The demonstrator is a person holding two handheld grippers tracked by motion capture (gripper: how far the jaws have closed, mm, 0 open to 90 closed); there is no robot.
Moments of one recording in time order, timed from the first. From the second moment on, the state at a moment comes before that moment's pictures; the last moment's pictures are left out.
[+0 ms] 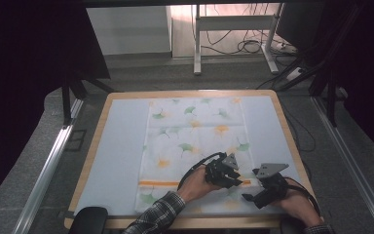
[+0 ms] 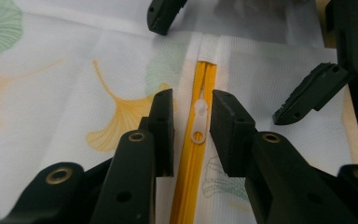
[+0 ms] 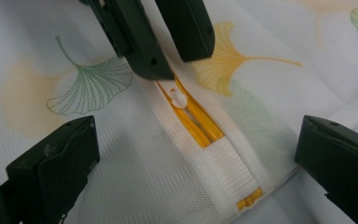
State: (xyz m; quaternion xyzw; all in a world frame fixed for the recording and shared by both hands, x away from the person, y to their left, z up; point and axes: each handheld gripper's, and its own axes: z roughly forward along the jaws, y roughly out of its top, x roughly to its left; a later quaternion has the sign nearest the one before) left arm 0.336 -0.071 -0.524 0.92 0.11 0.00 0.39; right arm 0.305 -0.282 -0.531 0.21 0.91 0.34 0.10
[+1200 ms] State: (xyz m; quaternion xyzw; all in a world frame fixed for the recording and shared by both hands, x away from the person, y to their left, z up) left arm 0.328 -0.081 -0.523 0.93 0.08 0.04 0.36; right arm 0.304 -0.281 -0.531 0.22 0.91 0.34 0.10
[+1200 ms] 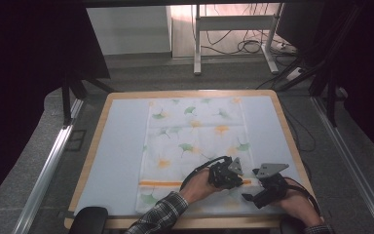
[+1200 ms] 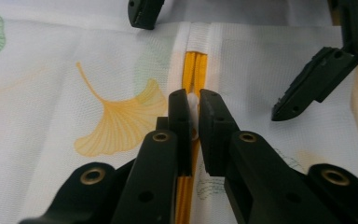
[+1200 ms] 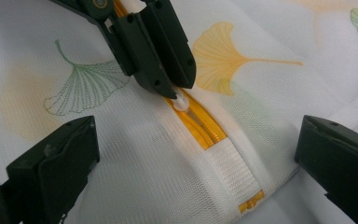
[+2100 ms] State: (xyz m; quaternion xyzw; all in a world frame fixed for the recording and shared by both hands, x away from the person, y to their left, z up) left arm 0.338 -0.073 -0.522 0.93 0.11 -0.01 0.36; right arm 0.308 -0.270 -0.529 0.22 0.91 0.33 0.10
